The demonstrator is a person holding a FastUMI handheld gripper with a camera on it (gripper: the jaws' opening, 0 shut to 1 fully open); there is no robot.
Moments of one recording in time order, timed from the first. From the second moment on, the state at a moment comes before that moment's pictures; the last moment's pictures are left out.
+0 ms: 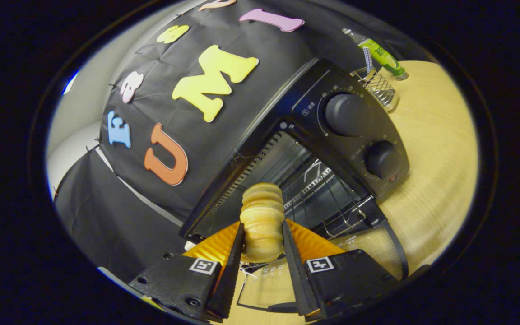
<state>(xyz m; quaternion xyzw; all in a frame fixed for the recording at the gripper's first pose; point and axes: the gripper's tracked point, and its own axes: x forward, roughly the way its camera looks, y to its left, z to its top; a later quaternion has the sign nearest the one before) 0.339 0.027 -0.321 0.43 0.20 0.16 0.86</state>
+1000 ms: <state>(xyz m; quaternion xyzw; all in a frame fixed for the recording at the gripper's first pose) 0.385 0.023 -0.325 0.38 0.18 0.11 0.90</state>
